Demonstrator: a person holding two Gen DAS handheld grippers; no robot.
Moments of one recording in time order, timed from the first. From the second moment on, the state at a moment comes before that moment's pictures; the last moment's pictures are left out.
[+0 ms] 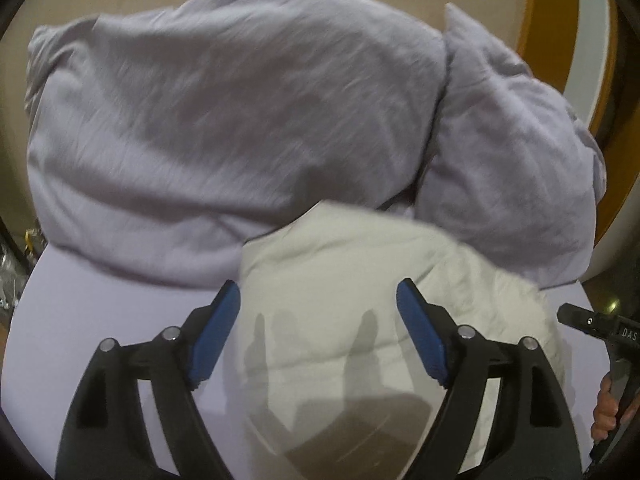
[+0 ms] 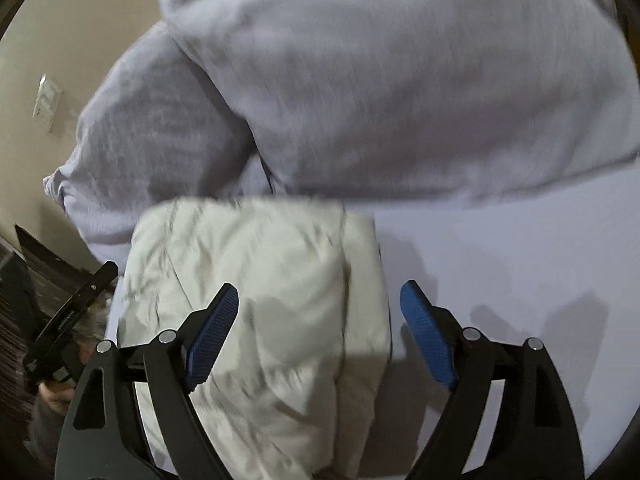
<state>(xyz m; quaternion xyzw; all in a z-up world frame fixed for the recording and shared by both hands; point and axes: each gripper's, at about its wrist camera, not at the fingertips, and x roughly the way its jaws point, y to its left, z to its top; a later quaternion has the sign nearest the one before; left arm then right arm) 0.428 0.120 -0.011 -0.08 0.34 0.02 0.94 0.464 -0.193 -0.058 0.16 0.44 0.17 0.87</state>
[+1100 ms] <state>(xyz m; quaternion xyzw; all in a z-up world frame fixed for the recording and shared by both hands) 0.448 0.084 -0.072 -0.01 0.33 0.06 0.94 0.463 -0.090 -0.109 0.00 0.34 0.13 0.93</state>
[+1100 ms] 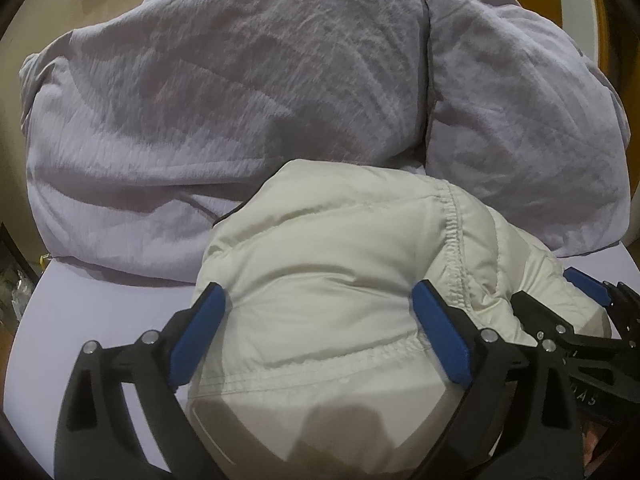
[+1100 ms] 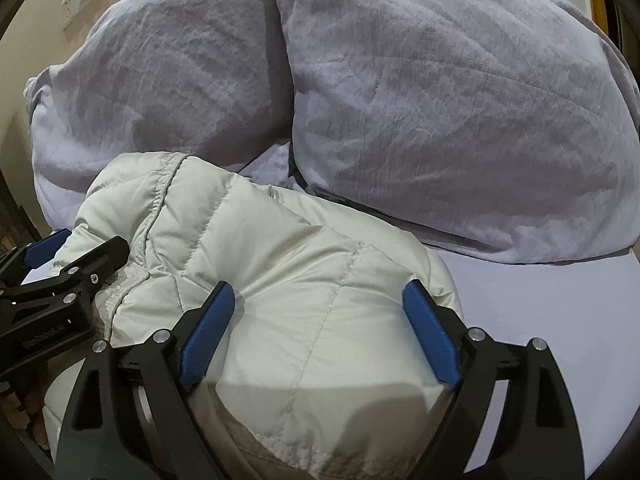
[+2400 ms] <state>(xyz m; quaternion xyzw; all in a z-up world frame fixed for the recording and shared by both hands) 0.453 0.089 -0.081 -0.01 0.33 0.06 0.94 0.468 -0.091 -0.110 0.01 0.33 0.12 0.94</state>
